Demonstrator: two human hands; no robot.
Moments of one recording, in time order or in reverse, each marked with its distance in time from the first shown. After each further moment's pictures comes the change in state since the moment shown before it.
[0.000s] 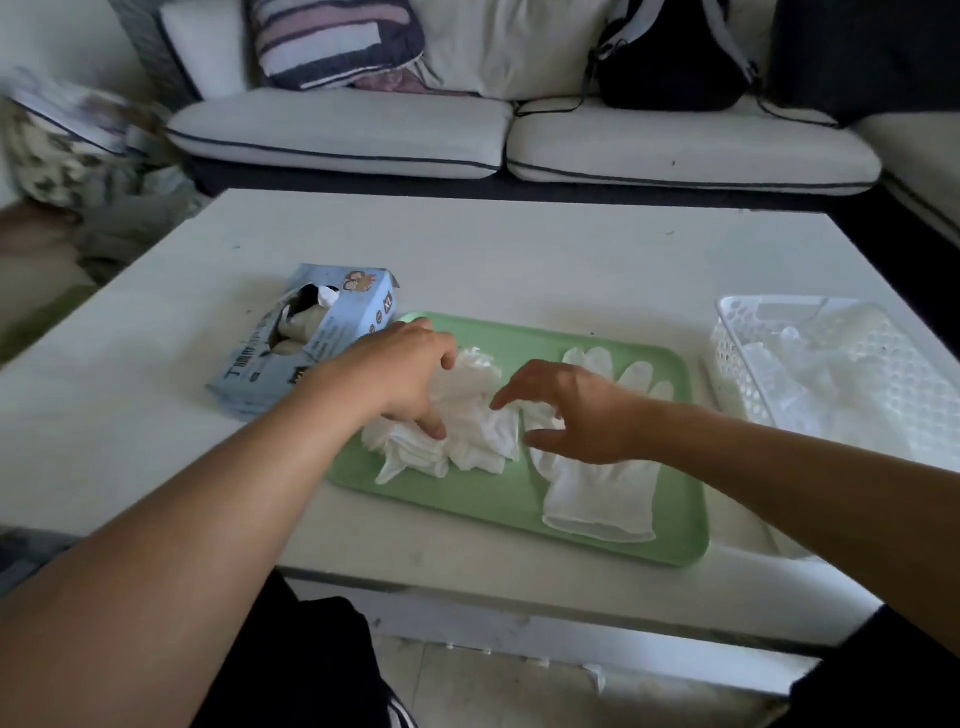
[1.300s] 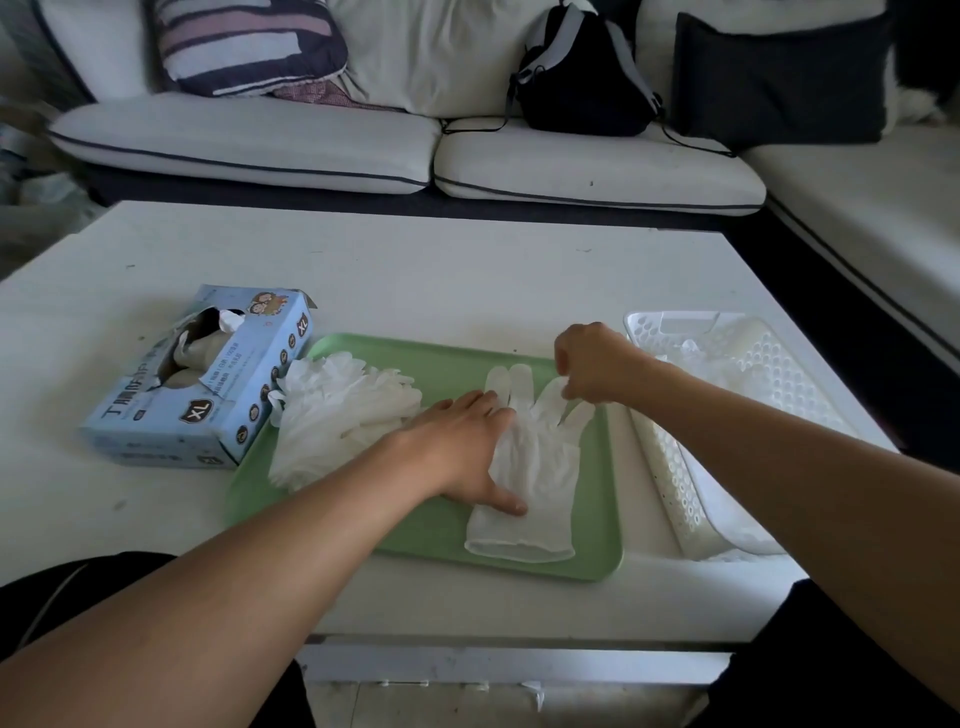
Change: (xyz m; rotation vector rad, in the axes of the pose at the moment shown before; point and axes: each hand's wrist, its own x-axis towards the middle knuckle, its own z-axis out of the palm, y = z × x) left_hand 0.034 0.115 0.040 0.034 -0.087 0.331; right_hand -0.008 0.089 -0.053 -0.287 0.017 0.637
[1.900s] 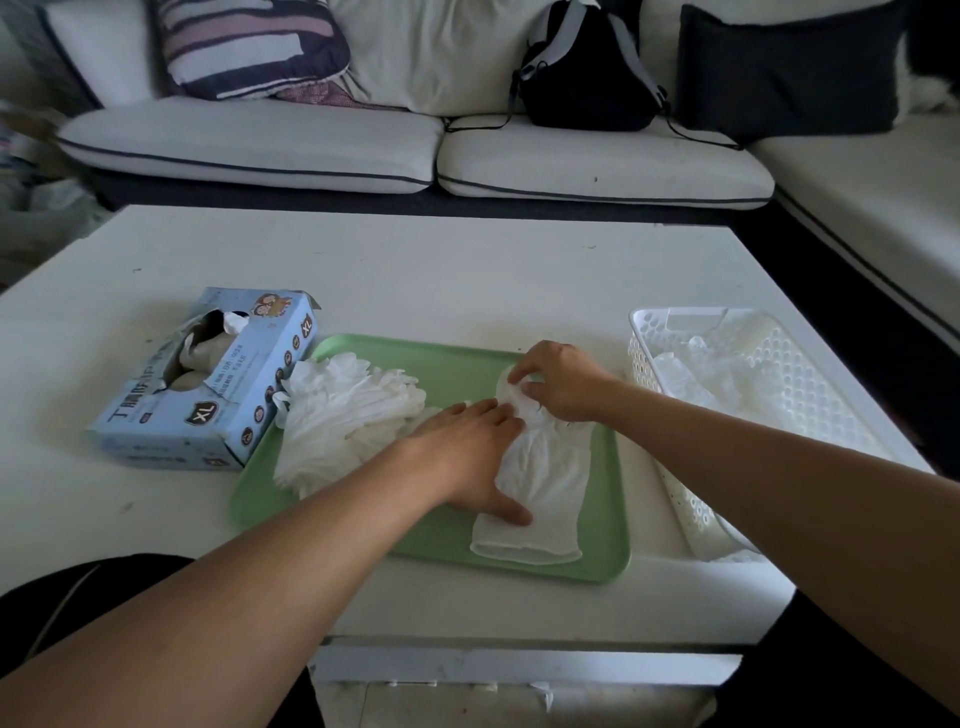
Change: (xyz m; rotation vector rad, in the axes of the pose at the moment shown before) left_hand -0.001 0.004 0.005 0.031 0.016 0.045; right_hand 0.011 -0.020 0.035 0.308 0.063 -0.153
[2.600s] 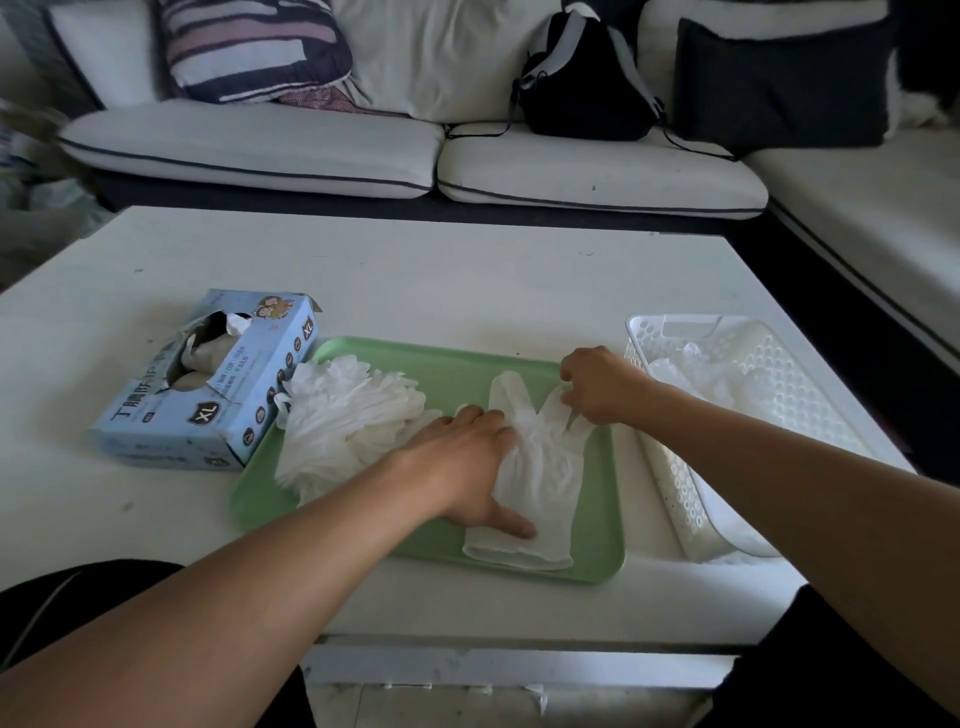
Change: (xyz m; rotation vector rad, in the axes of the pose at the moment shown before) left_hand -0.012 0.005 0.000 0.035 -0.013 -0.026; right_hand -0.024 0.007 -0.028 -0.258 -0.099 0.181
